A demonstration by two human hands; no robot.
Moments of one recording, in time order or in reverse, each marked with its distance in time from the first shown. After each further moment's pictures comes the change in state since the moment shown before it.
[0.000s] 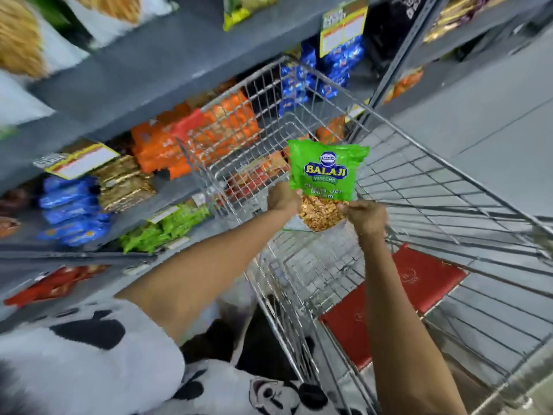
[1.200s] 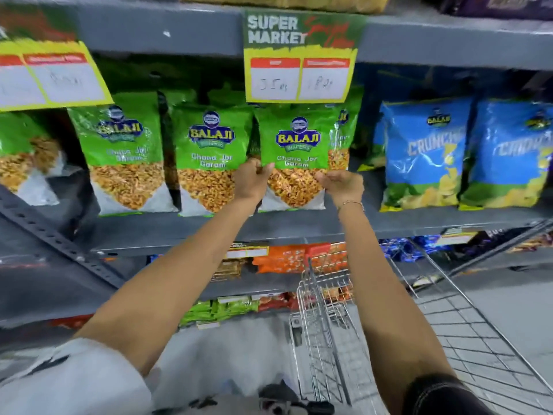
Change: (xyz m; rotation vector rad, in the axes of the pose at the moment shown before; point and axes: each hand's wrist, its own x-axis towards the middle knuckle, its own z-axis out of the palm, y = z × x) left_hand 0.021 -0.058 -0.417 -0.312 0.730 0.257; right_hand -0.113 -0.374 0.267 0.026 -0.316 -0.688
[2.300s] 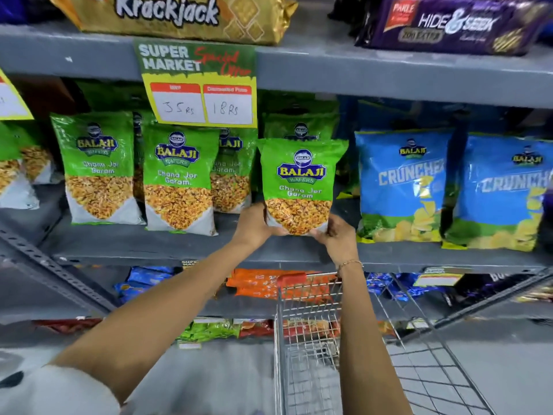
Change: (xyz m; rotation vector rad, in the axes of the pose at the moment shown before) left_hand -0.038 0.027 0.080 -0.020 -0.156 0.002; right_hand 0.011 0.066 -0.076 0.006 -0.286 -0.145
